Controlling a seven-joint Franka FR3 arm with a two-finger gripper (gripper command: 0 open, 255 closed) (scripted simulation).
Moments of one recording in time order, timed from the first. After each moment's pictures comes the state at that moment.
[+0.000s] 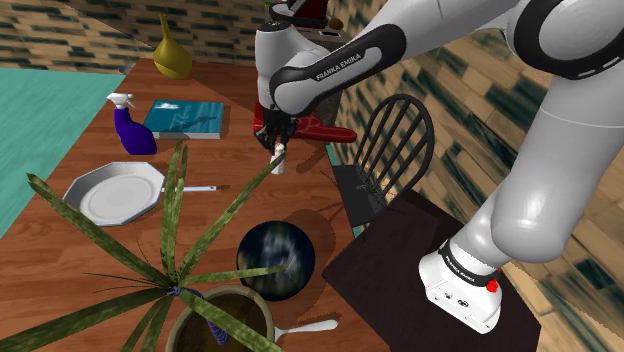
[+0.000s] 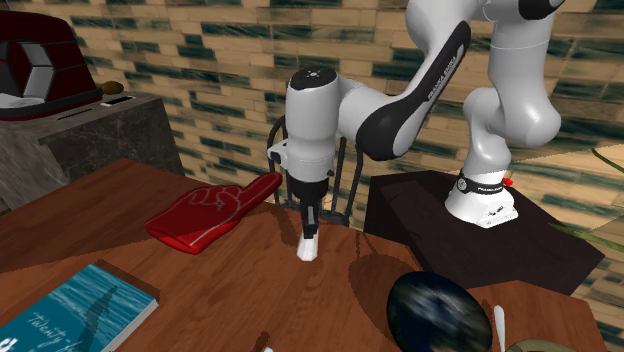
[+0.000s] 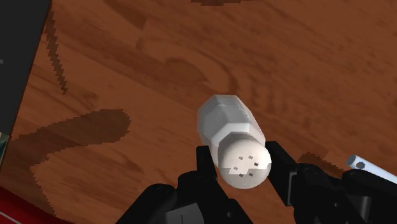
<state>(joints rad) 0.09 0.28 0.22 -1.99 -0.20 2.24 0.52</state>
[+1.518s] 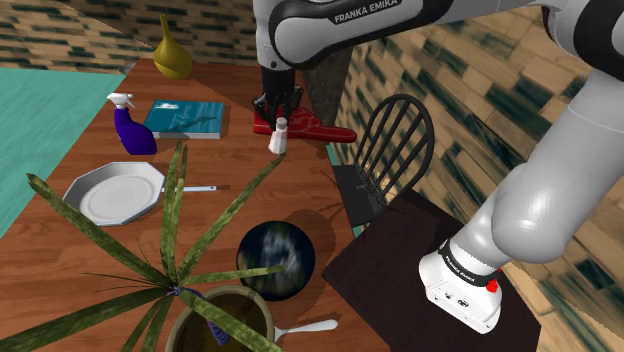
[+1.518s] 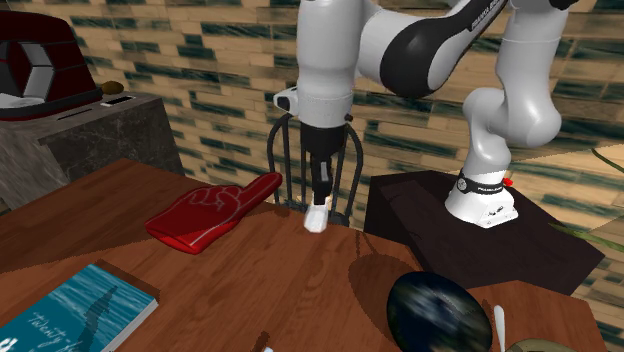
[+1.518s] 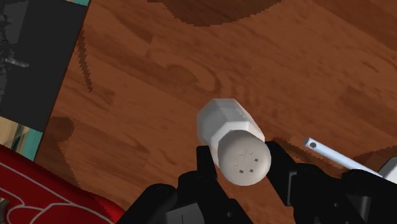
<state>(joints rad) 0.10 0.12 0.25 -1.91 -0.14 2.01 0.50</state>
